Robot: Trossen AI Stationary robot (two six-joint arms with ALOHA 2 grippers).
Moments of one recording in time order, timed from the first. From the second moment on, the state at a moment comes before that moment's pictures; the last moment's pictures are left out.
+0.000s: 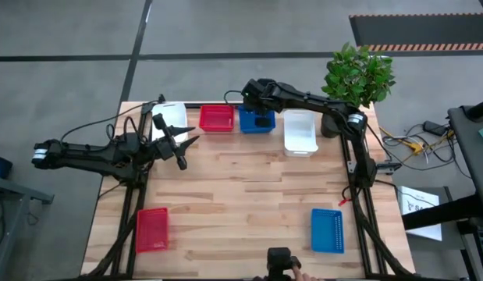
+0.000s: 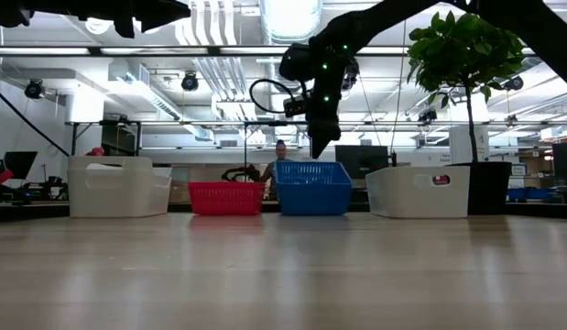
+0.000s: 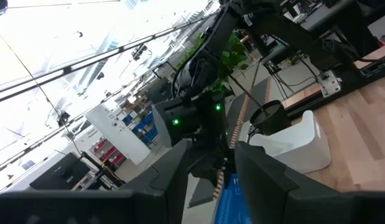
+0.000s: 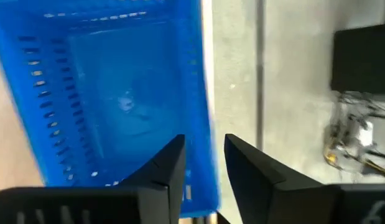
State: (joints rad) left arm -0.02 0.63 0.48 0.32 -0.43 0.78; right arm -0.49 2.08 1.85 -0.88 0.39 -0.58
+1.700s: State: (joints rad) left arm -0.02 0.70 0.48 0.35 -0.43 0.82; right arm -0.09 1.91 1.73 -0.90 0.31 -0.21
